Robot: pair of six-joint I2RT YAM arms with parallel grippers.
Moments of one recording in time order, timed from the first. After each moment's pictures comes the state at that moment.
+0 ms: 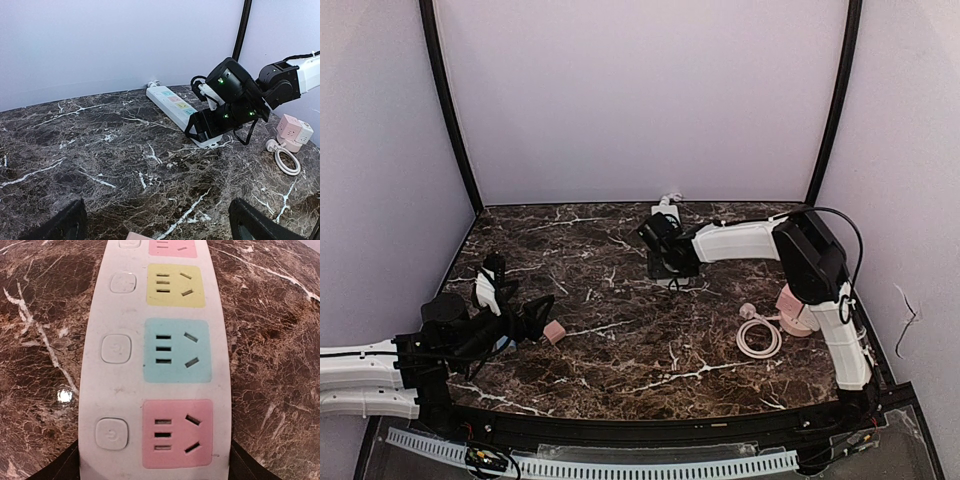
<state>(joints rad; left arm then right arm) -0.96 0.63 0.21 0.24 -0.46 -0.24 0.80 2.31 1.73 -0.45 0.49 0.61</state>
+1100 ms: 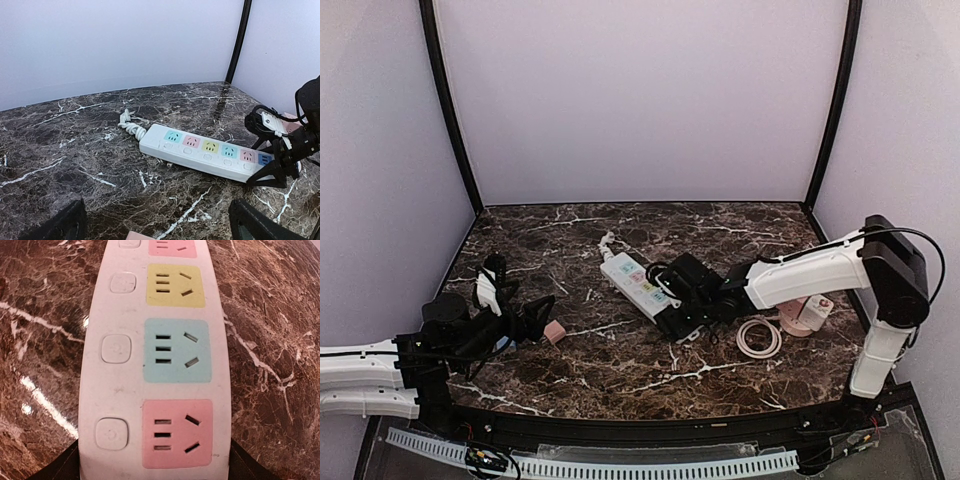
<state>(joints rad) -0.96 0.64 0.21 0.24 -0.46 -0.24 1.02 1.80 1.08 -0.30 0.27 0.23</state>
